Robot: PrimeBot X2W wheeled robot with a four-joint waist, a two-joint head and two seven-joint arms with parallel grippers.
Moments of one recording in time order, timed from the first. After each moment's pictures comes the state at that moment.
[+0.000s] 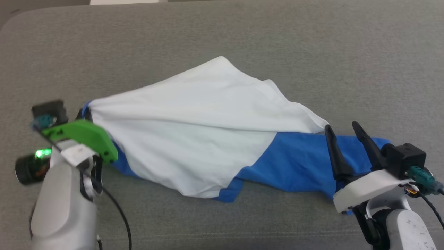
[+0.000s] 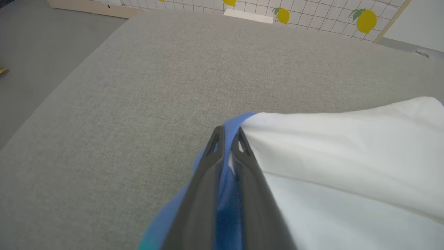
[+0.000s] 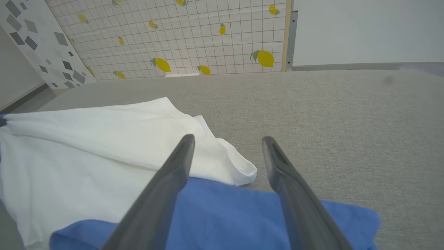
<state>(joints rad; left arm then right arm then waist) -0.46 0.21 0.03 0.38 -0.28 0.13 0.19 -0.10 -0.05 0.02 -0.03 0.18 0.13 0.04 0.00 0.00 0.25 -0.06</state>
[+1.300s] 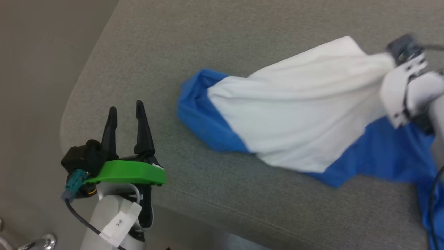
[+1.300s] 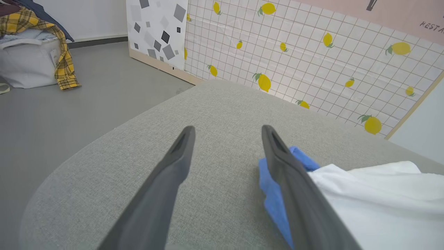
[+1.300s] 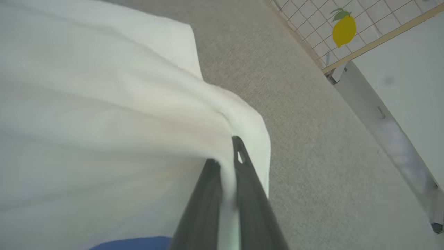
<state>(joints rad) -0.23 0.05 -0.09 0.08 -0.41 0.07 -0.26 -0.74 -0.45 0.29 0.46 0.04 0.13 0.59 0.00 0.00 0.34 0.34</state>
